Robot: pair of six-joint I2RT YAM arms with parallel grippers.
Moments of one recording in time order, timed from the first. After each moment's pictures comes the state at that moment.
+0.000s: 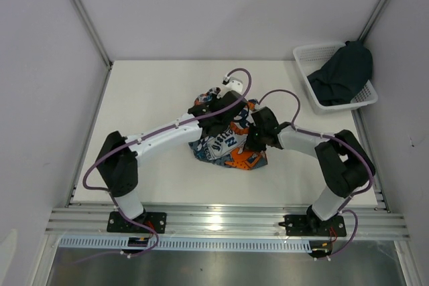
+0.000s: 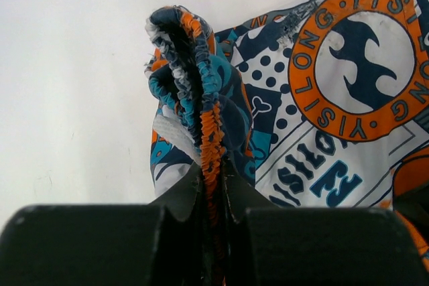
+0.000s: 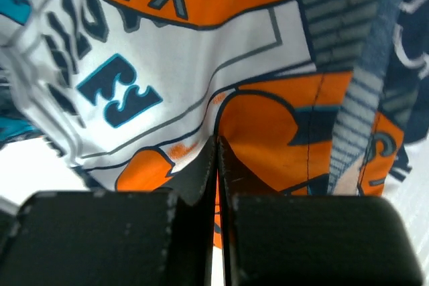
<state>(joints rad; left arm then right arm) -0.90 1.71 1.45 -0.55 -0.74 -0.22 0.57 1.70 0.92 -0.22 -0.10 0.67</state>
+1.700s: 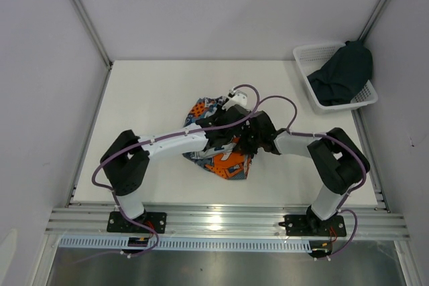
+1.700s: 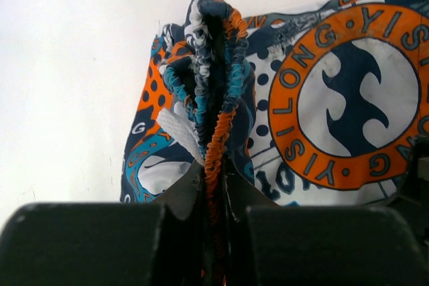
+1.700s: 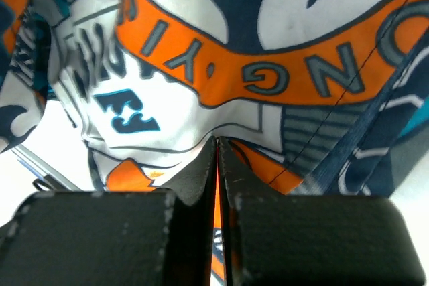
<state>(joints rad) -0.95 1.76 1.28 -0.31 -0.79 -0.16 0.60 1.73 0.83 0.04 -0.23 0.84</state>
